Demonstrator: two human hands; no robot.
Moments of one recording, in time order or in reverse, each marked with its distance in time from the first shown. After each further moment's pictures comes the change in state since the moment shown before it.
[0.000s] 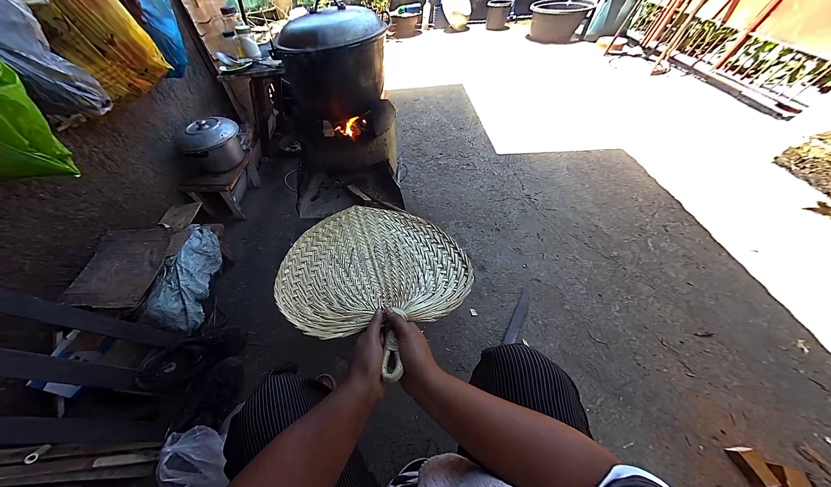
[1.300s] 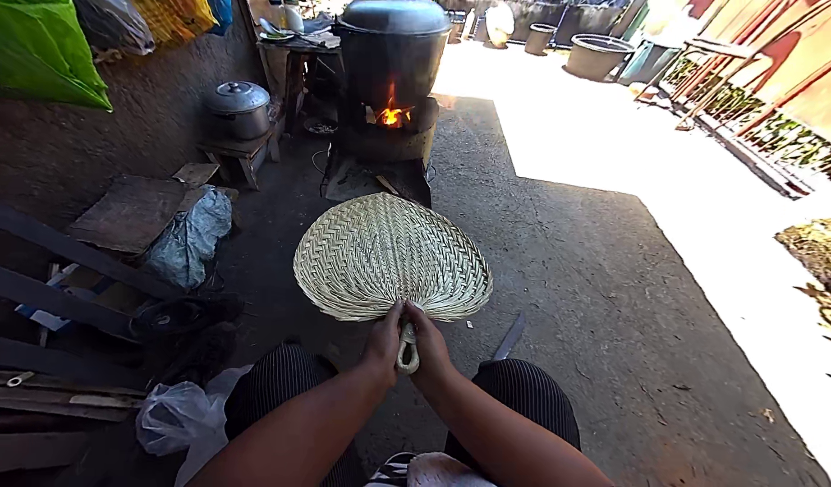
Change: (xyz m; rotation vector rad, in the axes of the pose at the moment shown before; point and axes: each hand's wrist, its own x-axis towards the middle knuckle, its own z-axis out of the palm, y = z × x) left_hand -0.001 0.002 -0.002 -0.002 -0.011 -0.039; right_hand -0.001 0.002 0.002 0.047 -0.018 -0.043
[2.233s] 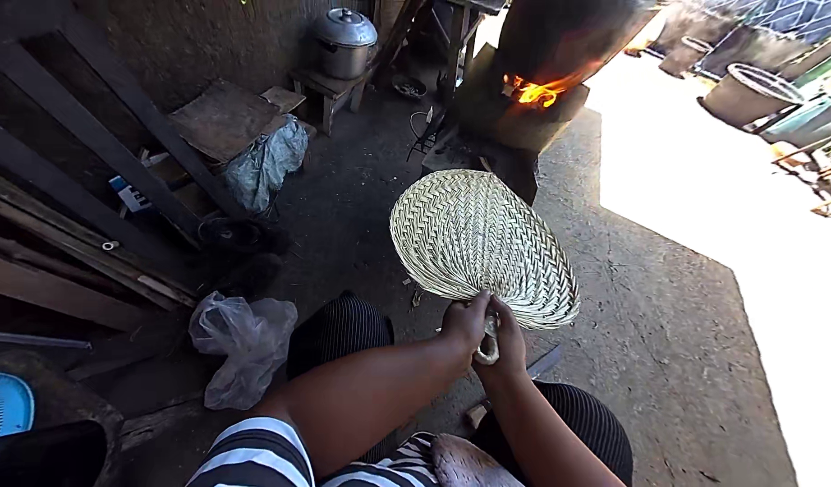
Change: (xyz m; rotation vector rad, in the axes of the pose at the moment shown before) left_hand -0.003 0.011 -0.008 0.036 -0.041 -0.037; right_hand 0.002 0.010 0.007 0.015 -0.068 -0.076
